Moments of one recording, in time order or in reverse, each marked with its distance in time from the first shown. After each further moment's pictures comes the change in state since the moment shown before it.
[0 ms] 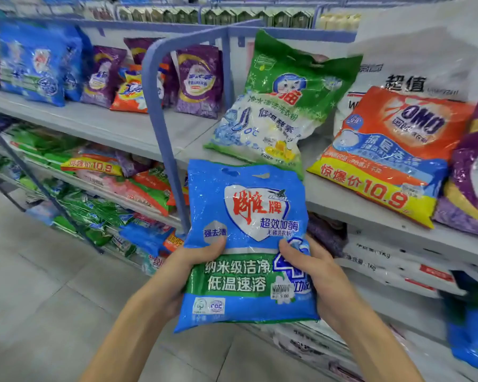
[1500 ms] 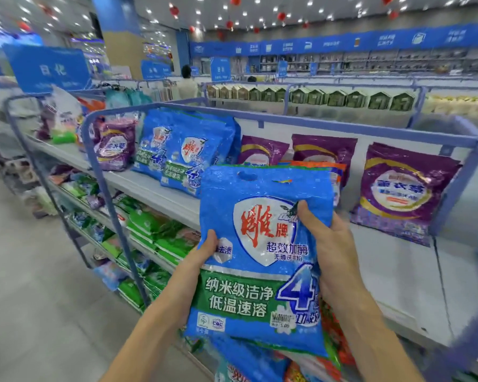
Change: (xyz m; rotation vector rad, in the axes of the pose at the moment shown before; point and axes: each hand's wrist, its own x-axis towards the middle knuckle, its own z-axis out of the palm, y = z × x) left_hand 0.094 0.345 -0.406 0.083 0.176 0.287; right_hand 0.350 -0.049 0.476 0.076 0.018 -0.461
